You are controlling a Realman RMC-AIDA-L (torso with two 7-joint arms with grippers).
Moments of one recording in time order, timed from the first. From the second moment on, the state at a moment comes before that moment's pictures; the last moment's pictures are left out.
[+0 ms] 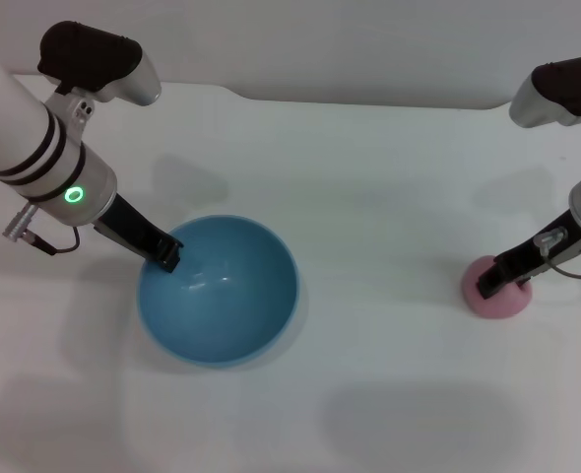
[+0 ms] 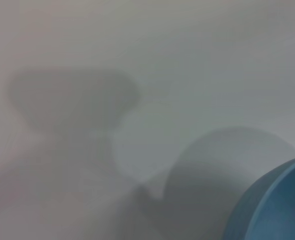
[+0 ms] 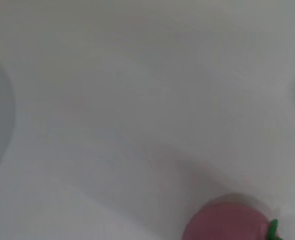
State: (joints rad) left arm -0.67 -2.06 1.25 0.99 2.66 1.40 -2.62; right arm 0.93 2.07 -1.05 -0.58 -2.80 -1.26 2.61
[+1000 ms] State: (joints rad) left arm -0.67 -2.07 1.29 0.99 2.64 1.41 -2.63; right arm 0.81 2.07 -1.04 -0.68 -2.61 -1.20 2.49
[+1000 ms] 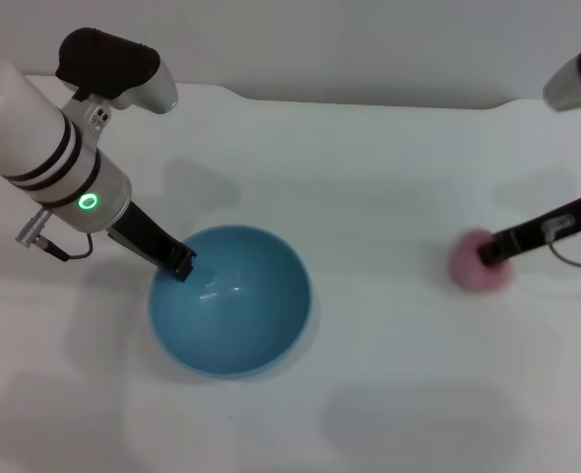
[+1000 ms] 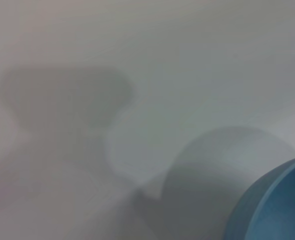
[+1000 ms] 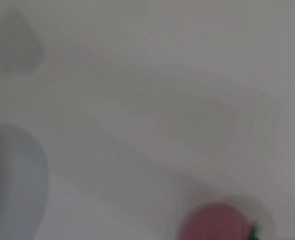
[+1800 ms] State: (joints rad) left arm -0.72 -2.07 1.40 0.98 2.54 1.40 -2.66; right arm 0.78 2.07 -1.20 -1.01 -2.18 -1.37 2.27
